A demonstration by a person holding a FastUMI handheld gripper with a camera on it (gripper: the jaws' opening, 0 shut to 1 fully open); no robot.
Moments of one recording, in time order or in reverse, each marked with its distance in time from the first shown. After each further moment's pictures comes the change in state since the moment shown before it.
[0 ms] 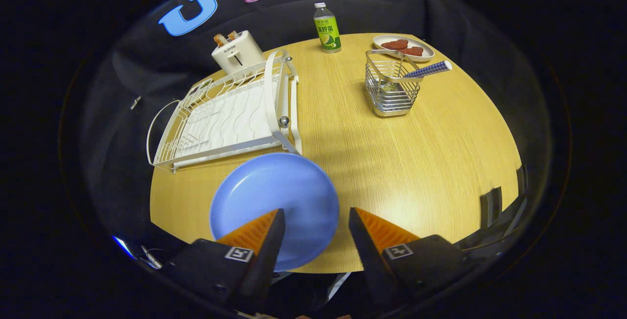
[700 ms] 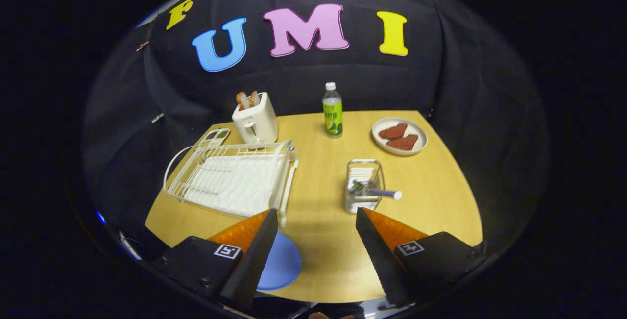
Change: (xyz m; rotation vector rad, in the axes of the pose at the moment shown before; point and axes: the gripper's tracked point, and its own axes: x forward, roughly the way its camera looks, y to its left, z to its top) arm -0.085 -0.059 0.171 -0.206 -0.396 0.012
